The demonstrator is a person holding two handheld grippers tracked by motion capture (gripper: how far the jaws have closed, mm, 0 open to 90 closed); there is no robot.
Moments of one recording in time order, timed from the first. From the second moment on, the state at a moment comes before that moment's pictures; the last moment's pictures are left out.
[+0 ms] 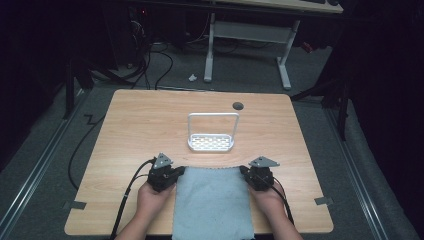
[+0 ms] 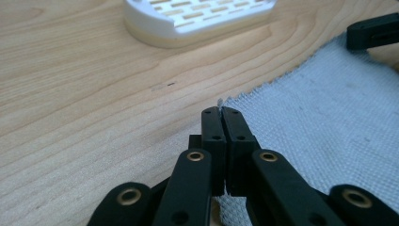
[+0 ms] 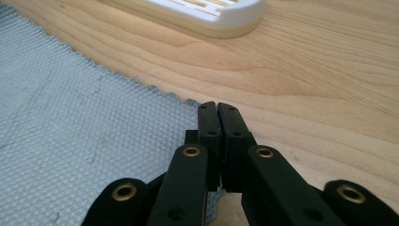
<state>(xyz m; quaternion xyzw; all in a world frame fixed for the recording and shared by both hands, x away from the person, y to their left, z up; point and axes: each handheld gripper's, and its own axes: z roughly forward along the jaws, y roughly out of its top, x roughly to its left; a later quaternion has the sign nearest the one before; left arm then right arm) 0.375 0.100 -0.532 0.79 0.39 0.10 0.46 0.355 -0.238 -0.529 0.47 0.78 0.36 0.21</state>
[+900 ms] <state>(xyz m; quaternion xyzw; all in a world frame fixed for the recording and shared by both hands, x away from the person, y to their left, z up) 0.339 0.111 -0.491 0.73 0.38 0.16 0.54 0.313 -0.234 -0.477 0.41 0.73 0.47 0.27</state>
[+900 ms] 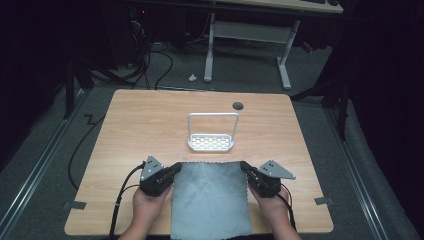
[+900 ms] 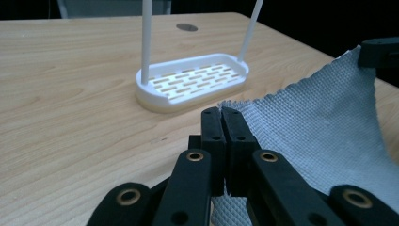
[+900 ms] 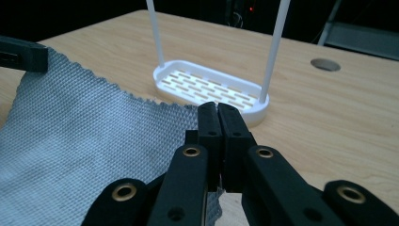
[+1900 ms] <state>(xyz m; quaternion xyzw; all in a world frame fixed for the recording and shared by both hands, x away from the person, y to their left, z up) 0.339 0.114 -0.405 0.69 0.34 0.22 0.60 0.313 -0.234 -0.400 0.37 0.67 0.54 0.33</state>
